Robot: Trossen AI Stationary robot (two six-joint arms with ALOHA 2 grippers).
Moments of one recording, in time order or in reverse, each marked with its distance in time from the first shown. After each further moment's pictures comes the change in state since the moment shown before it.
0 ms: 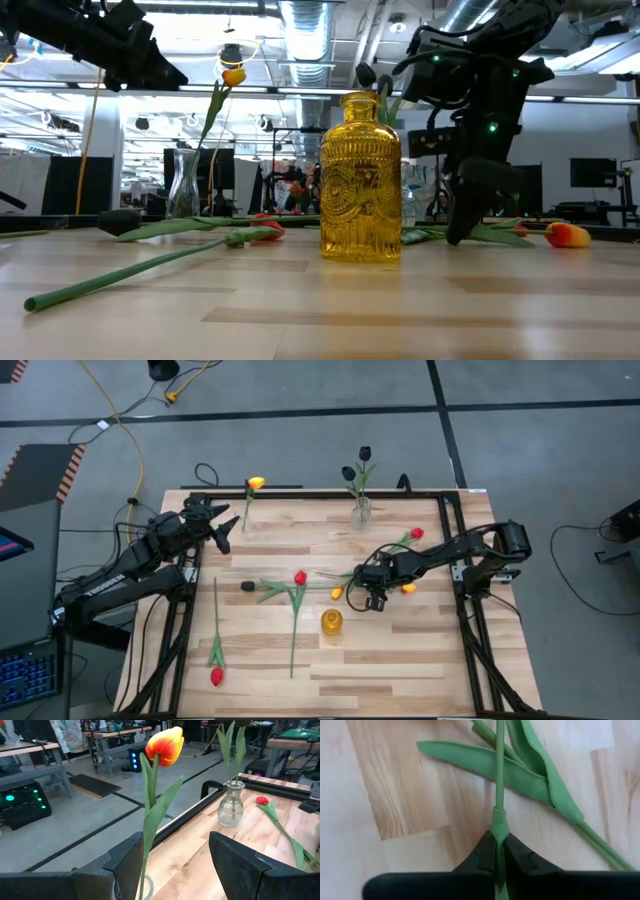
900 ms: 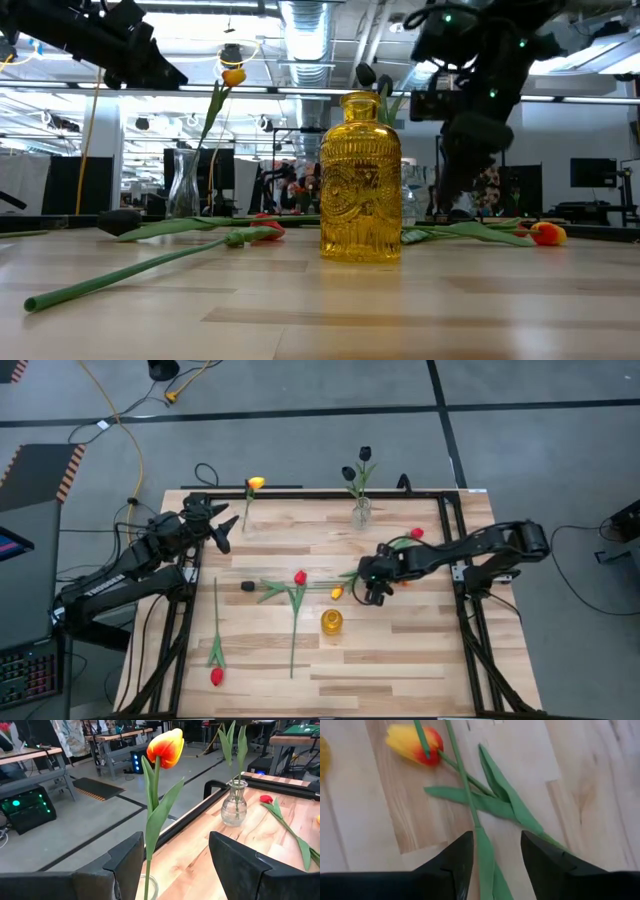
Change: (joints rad) left arm 0.000 0.000 0.000 0.003 -0.029 0.039; right arm -0.003 -0.131 0.000 0.025 0.005 0.064
